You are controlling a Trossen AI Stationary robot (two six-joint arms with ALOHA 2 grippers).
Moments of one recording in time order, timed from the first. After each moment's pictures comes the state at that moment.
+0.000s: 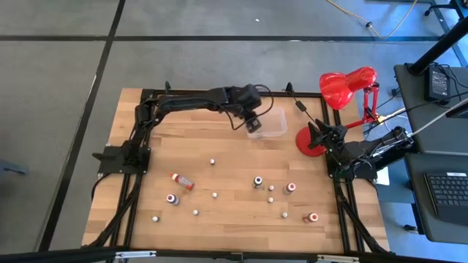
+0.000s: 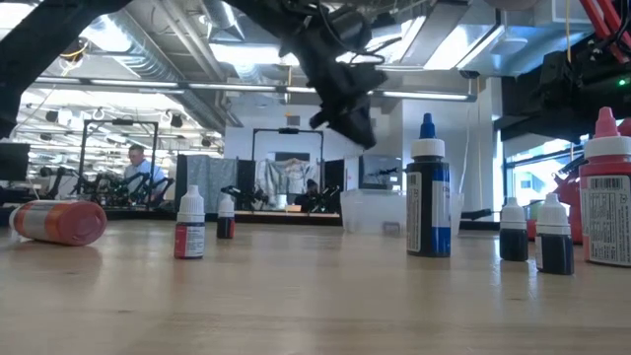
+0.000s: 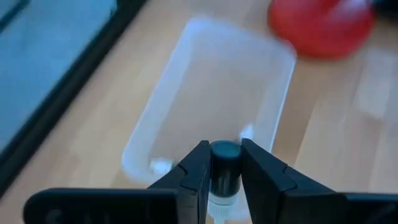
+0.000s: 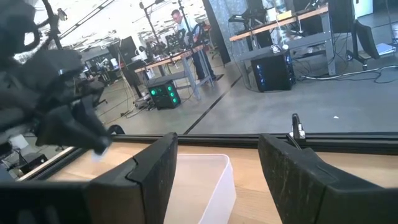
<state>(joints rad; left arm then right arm) 0.33 2.07 1.83 -0.62 -0.03 -0.17 0.37 0.01 0.01 -0.01 1.37 0.38</state>
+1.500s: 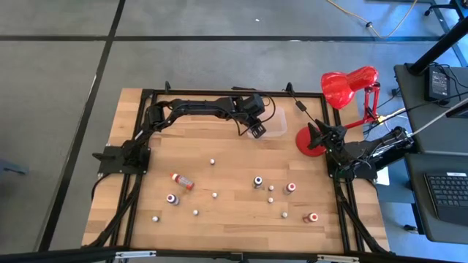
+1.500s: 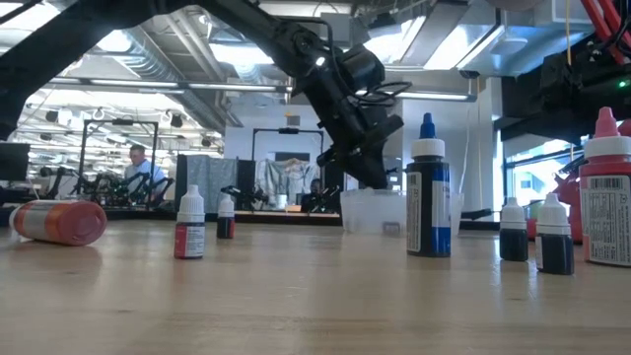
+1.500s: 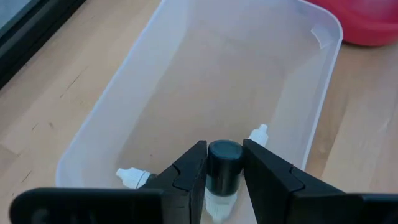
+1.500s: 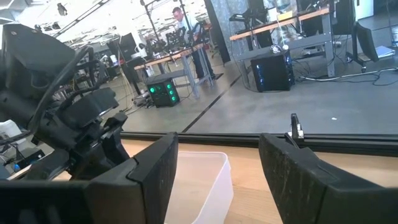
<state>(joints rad) 0.32 2.21 1.79 -0.48 -0.03 -0.25 0.37 0.01 0.01 -0.03 1.37 0.38</state>
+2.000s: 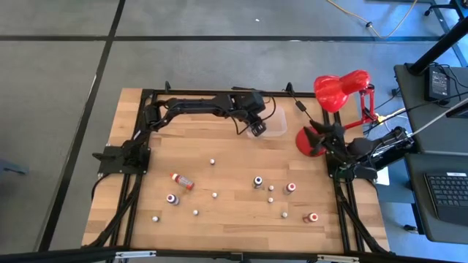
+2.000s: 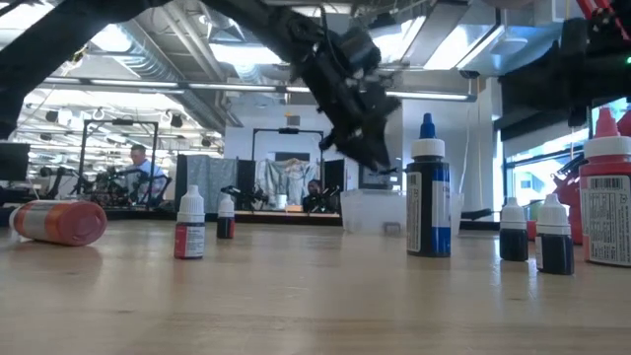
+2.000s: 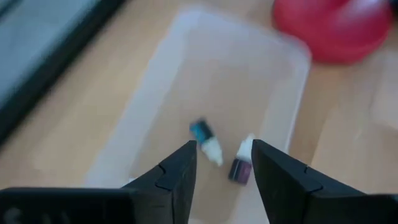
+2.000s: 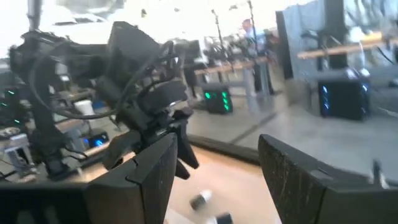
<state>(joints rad) 0.32 2.15 1.80 -0.48 -0.03 -0.19 0.37 0.01 0.01 0.27 1.07 0.01</state>
